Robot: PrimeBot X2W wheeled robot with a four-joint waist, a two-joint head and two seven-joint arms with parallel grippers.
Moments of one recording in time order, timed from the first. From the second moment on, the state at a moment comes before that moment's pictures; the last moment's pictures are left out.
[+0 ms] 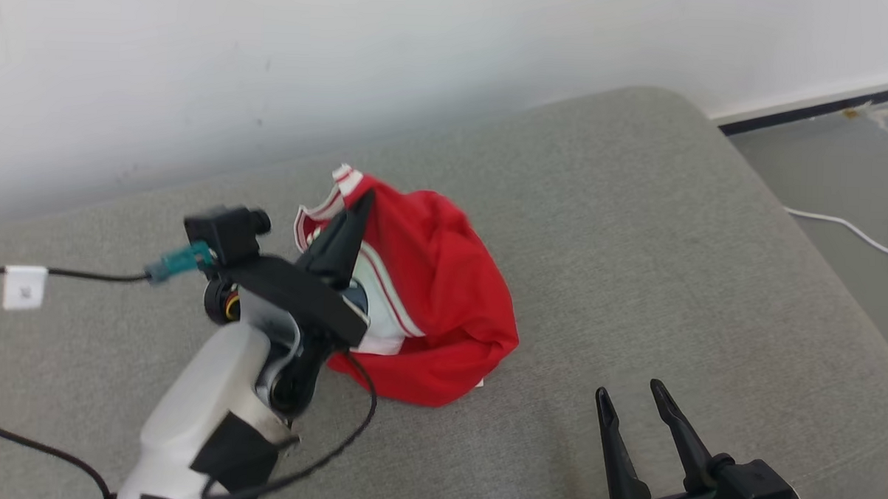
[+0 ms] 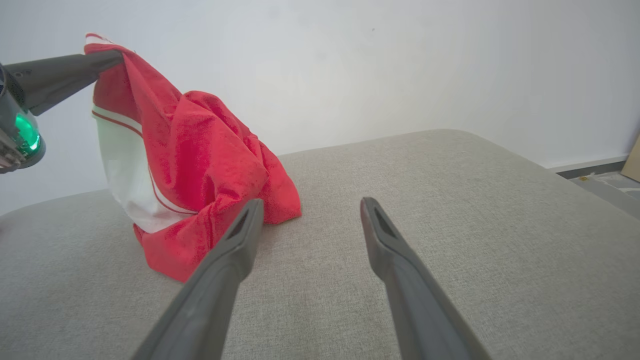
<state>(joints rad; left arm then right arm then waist) -0.78 0.05 -0.44 0.57 -0.76 -0.13 -0.13 -0.01 -0.10 0.31 0.06 0.16 0.13 -0.26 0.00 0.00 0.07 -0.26</state>
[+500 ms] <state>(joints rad) -1.09 0.05 -0.51 0.41 -1.16 0.02 0.01 0.01 -0.07 0.31 0.07 0.16 0.13 -0.26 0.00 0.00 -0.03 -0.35</state>
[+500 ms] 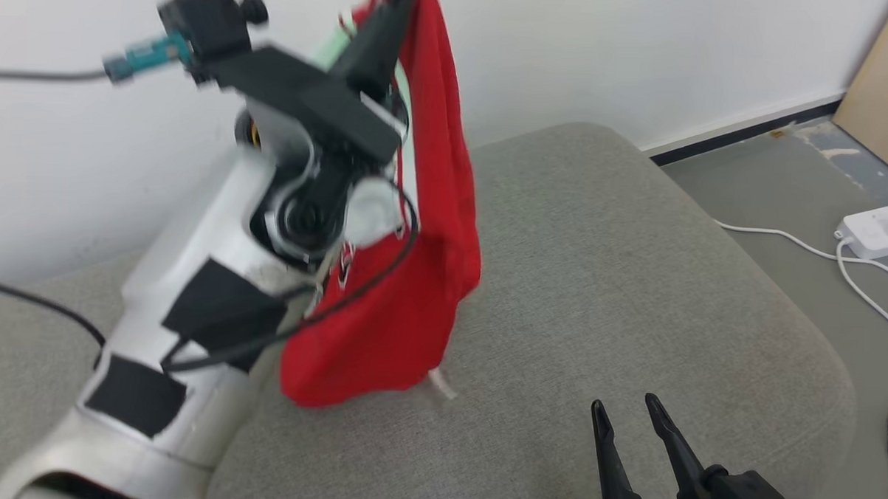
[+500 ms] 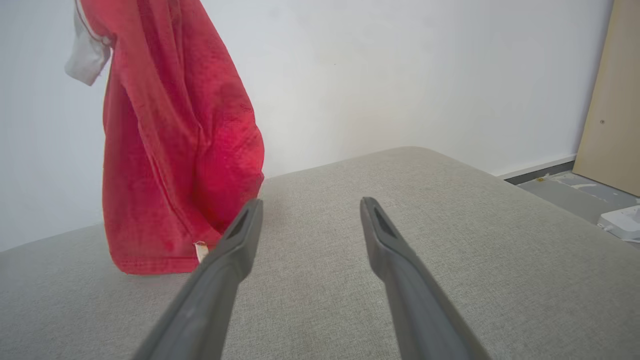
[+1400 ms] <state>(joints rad) -1.00 0.10 -0.52 1.02 -1.54 0.09 -0.21 0.02 -0.06 0.29 0.06 0.16 0.13 -0.26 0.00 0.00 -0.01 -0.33</state>
